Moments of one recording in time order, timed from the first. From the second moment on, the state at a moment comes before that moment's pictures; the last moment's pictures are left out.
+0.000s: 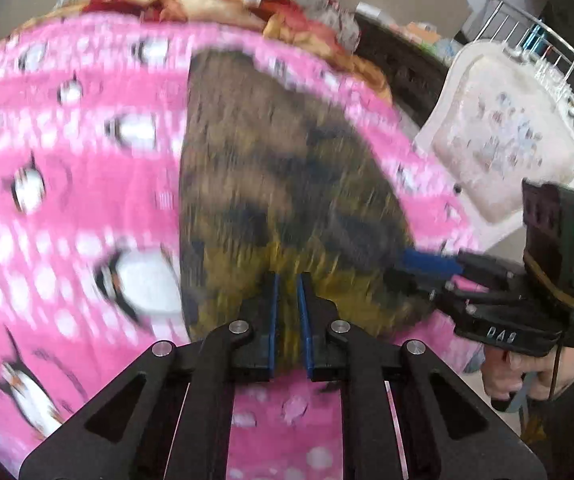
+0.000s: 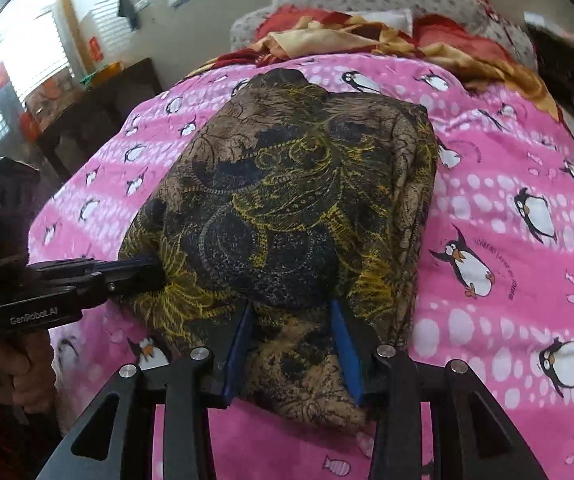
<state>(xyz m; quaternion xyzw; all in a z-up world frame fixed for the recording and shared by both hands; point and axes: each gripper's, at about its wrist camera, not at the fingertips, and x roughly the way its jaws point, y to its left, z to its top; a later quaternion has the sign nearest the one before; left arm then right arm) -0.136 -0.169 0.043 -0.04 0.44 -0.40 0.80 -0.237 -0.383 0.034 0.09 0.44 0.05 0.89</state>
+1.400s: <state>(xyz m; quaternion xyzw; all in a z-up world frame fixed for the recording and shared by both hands) -0.015 -0.167 0.020 -0.11 0.50 -0.41 0.76 -0.195 -0.493 0.046 0.24 0.32 0.01 0.92</state>
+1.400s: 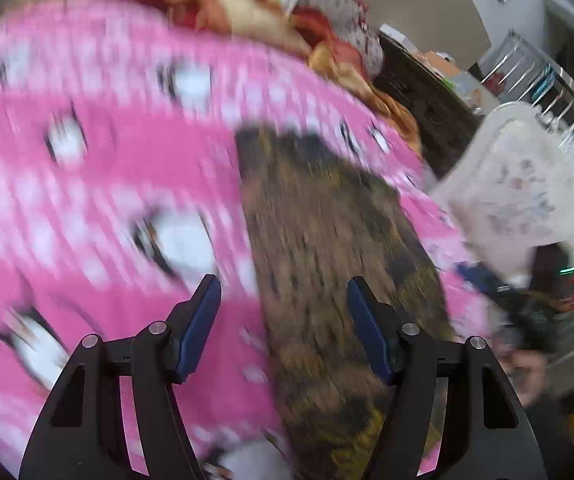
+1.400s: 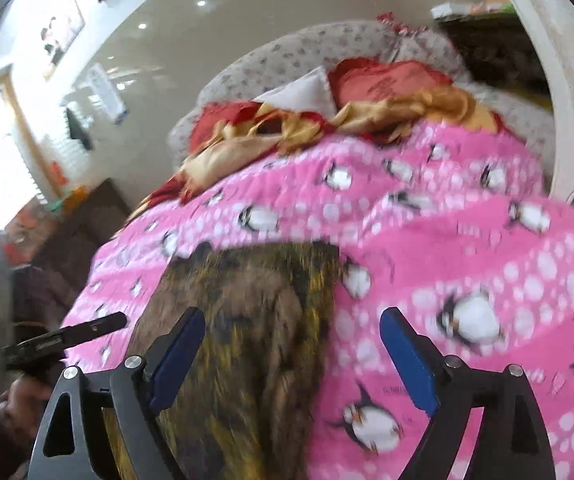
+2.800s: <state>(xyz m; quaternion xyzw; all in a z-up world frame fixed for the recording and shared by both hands) -0.028 -0.210 0.010 -0.07 0.45 -0.40 0.80 -0.130 -0.466 -0.016 0.29 0.35 0.16 0.88</state>
